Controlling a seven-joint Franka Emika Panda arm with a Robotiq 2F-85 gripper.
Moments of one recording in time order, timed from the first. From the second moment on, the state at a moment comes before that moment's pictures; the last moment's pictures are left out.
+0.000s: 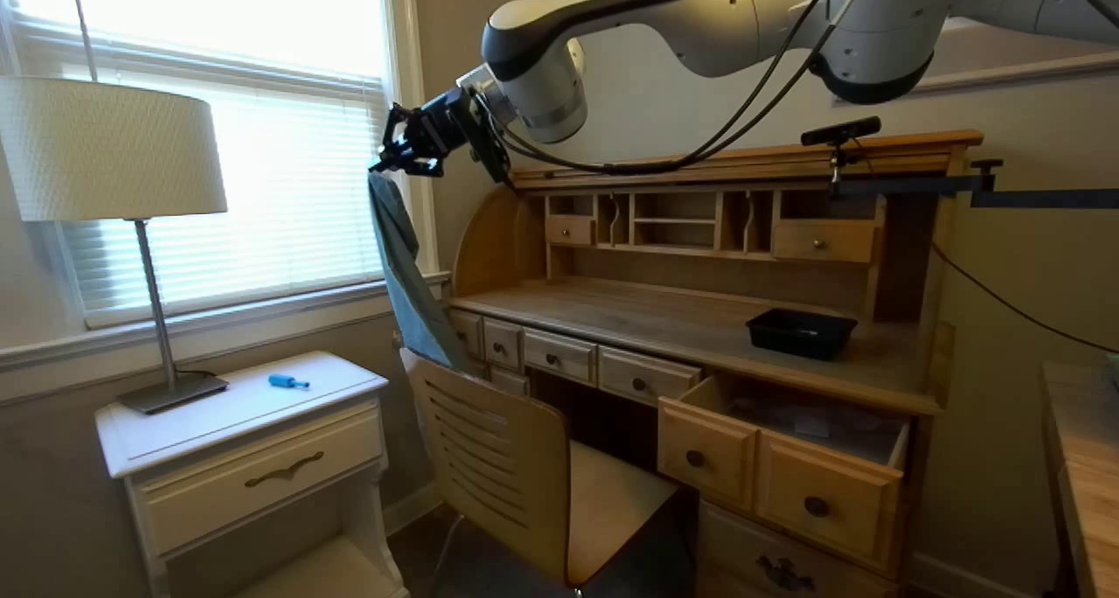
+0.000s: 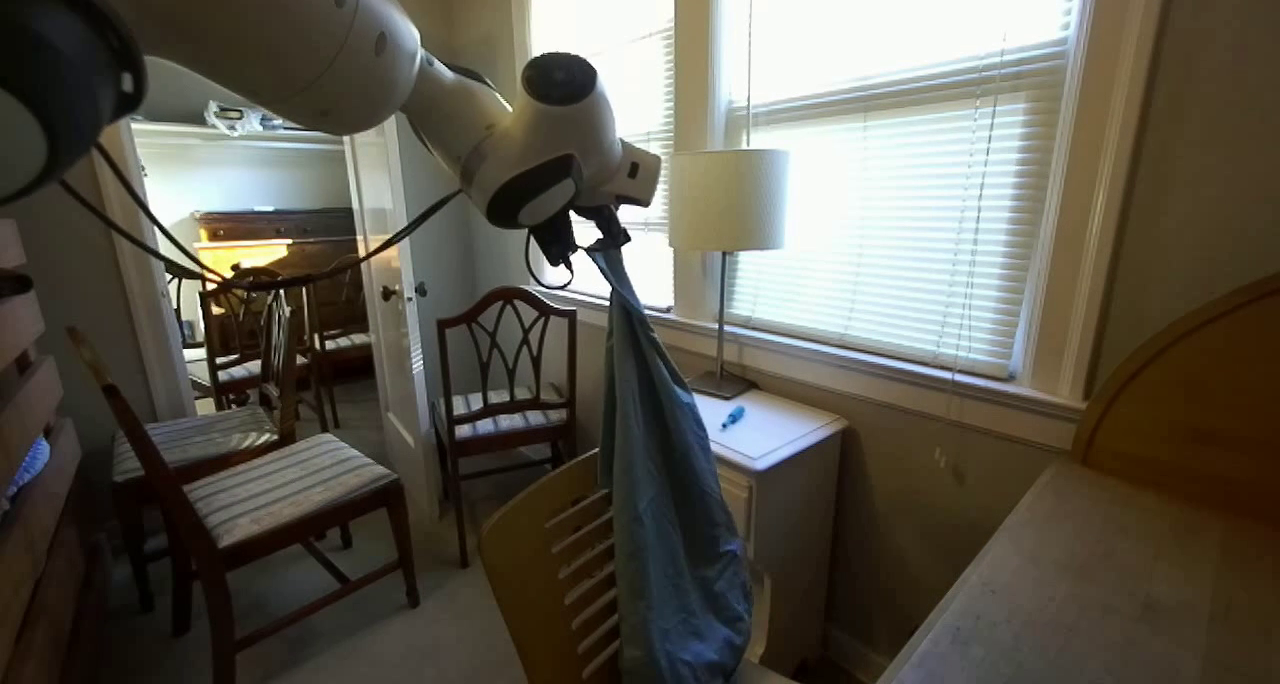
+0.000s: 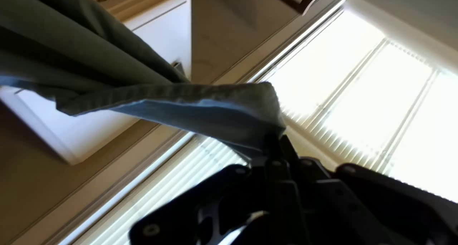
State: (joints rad) arm -0.21 1.14 0.90 -1.07 -0.08 2.88 0.13
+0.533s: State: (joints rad) arm -0.23 1.20 1.14 -1.05 -0.08 2.54 -0.18
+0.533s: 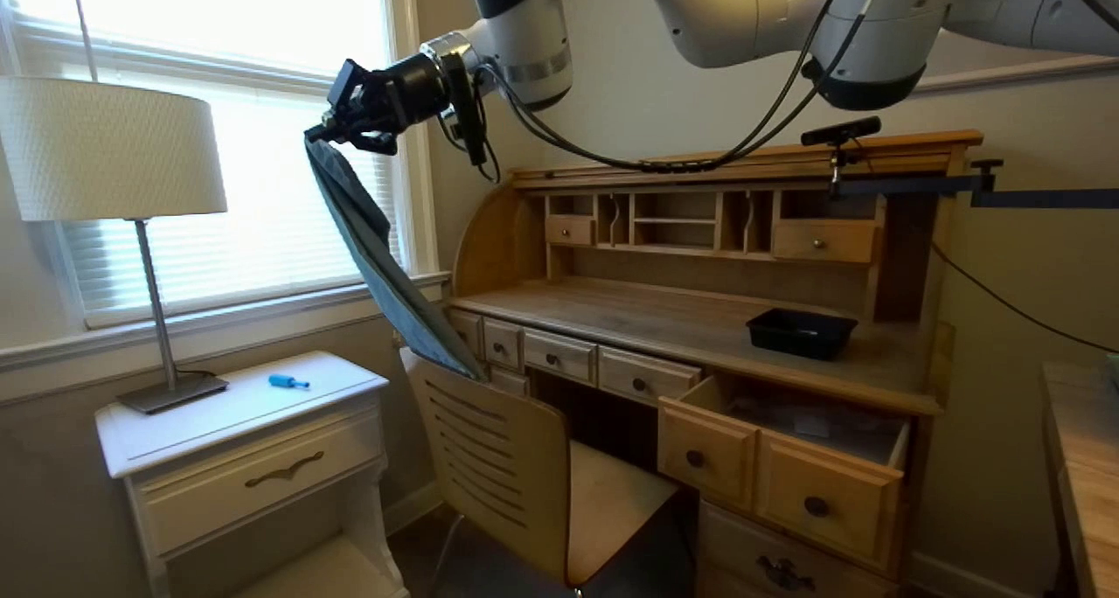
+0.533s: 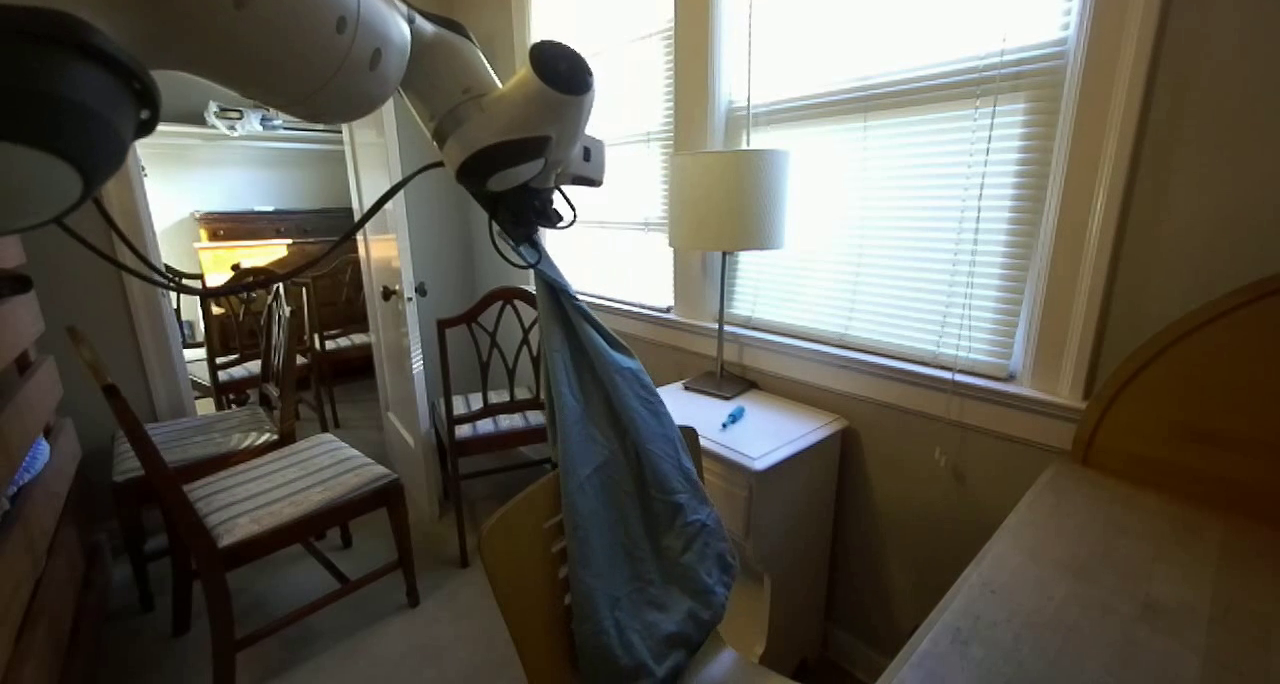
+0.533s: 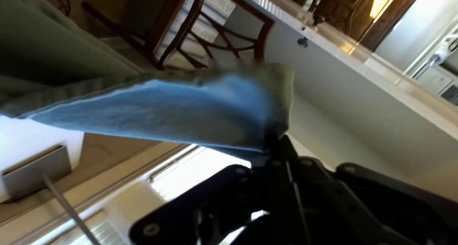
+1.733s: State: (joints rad) arm -0.09 1.39 0.97 -0.77 0.09 2.01 -0.49
